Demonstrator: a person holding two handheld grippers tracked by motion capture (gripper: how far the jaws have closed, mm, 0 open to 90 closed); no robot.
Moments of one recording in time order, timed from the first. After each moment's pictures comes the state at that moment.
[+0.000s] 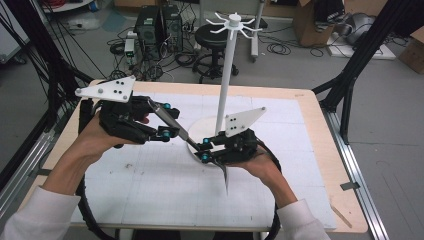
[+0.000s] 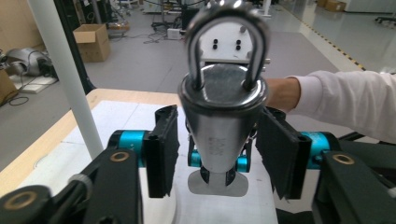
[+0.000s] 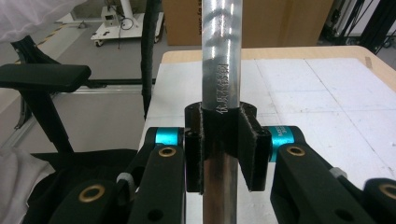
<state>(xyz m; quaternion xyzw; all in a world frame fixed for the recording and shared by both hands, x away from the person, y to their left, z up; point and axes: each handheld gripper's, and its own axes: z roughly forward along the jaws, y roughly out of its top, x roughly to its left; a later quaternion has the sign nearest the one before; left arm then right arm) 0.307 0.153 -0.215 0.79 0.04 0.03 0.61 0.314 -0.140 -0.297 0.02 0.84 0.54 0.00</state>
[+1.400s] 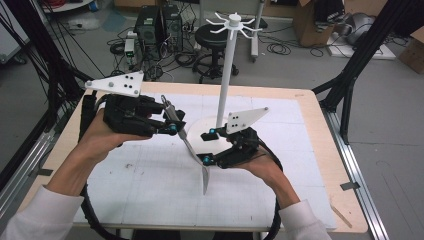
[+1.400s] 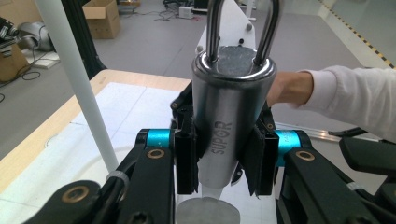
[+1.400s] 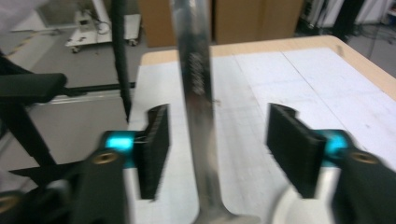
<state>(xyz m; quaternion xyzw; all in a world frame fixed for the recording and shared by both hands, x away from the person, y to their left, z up) 0.302 0.139 -0.197 0.82 0.07 0.04 0.57 0.314 -0.146 -0.299 0.09 0.84 0.53 0.04</state>
